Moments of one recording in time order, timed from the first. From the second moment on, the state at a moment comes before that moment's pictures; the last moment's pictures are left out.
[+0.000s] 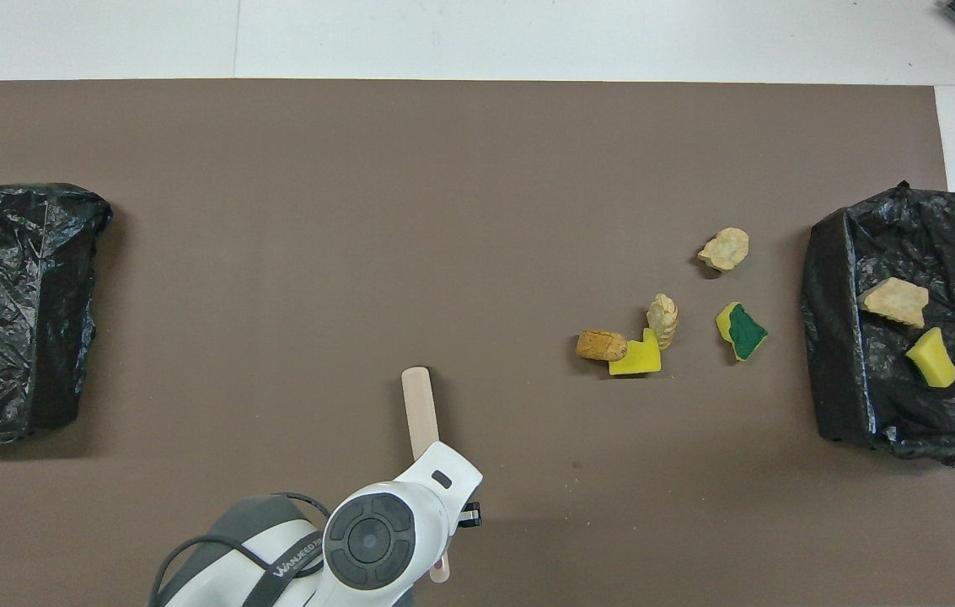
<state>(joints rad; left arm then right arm) -0.76 -0.12 -0.12 -2.44 -0.25 2.29 -0.79 -0.35 0.00 0.06 -1.63 -0.53 1.68 -1.52</state>
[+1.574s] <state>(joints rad) -0.12 -0.15 -0.10 -2.25 -0.10 2.03 -0.24 0.23 0.17 0.10 -1.64 -0.04 1.83 0.22</state>
